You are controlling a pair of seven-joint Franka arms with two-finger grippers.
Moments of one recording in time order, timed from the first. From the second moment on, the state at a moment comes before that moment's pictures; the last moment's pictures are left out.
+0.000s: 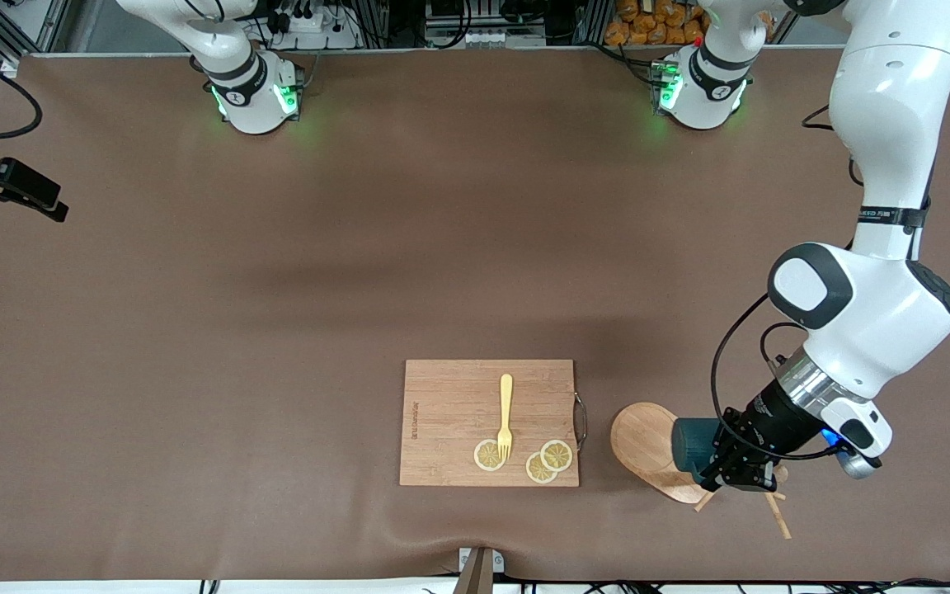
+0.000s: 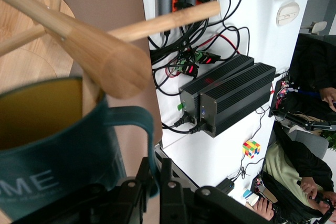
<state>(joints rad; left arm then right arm) 0.05 0.67 -0.32 -1.37 -0.35 2.65 -1.23 -0.02 0.05 0.03 -1.41 -0.02 1.43 0.13</state>
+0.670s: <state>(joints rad) 0.06 0.65 -0.32 -1.36 -0.35 2.60 -1.23 -0.02 0.05 0.03 -1.41 -0.02 1.42 0.13</state>
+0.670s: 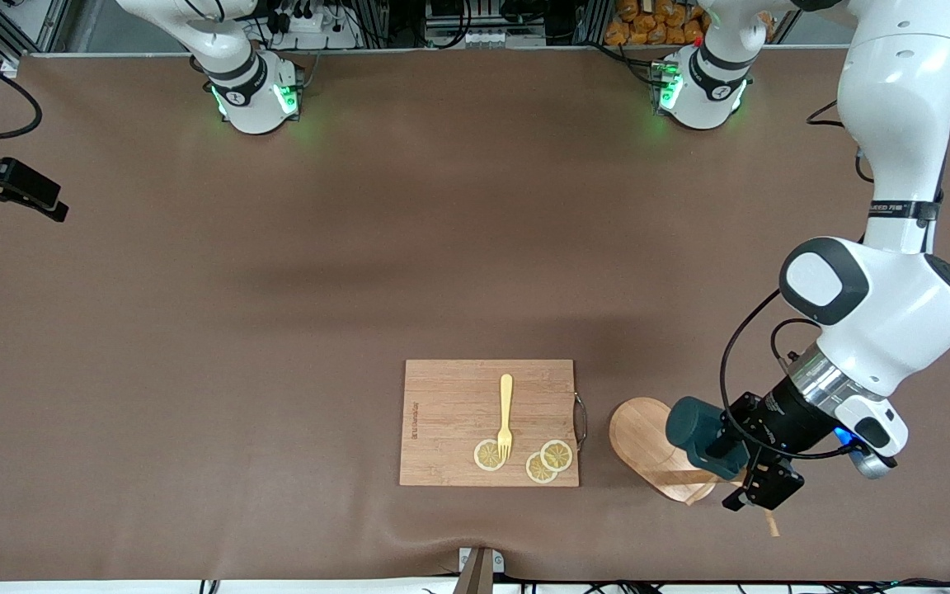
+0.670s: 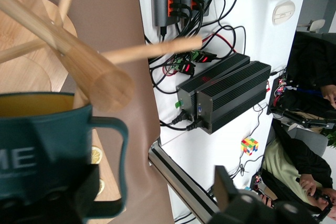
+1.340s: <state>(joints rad) 0.10 0.58 -0.32 -1.36 -0.29 2.42 -1.20 -0.02 0.05 0.03 -1.41 -0.02 1.42 0.13</state>
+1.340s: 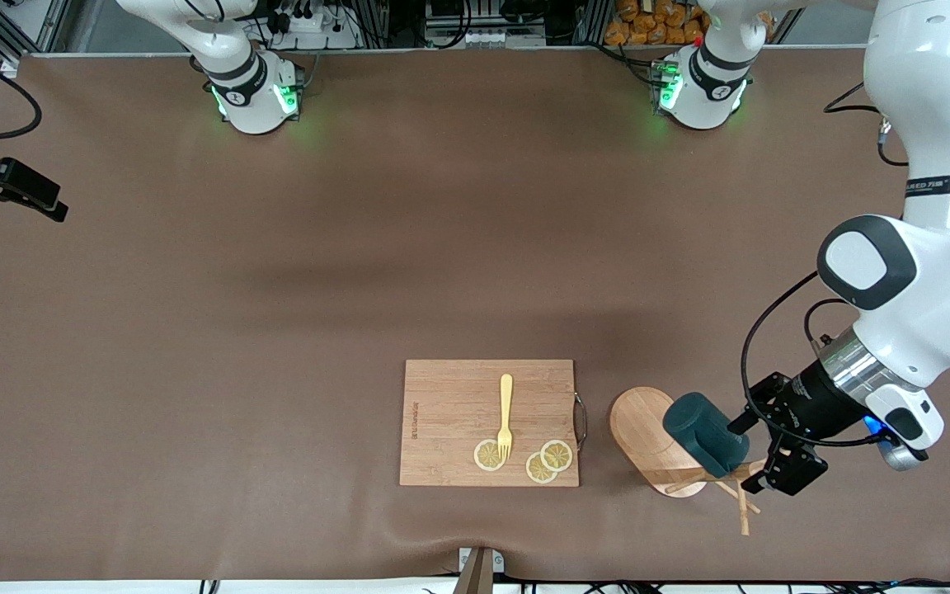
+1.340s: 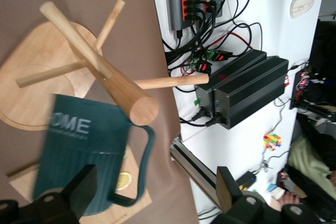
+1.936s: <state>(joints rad) 0.12 0.46 -0.32 -1.36 -0.15 2.05 -1.02 -0.02 0.05 0.03 -1.41 -0.02 1.42 0.13</state>
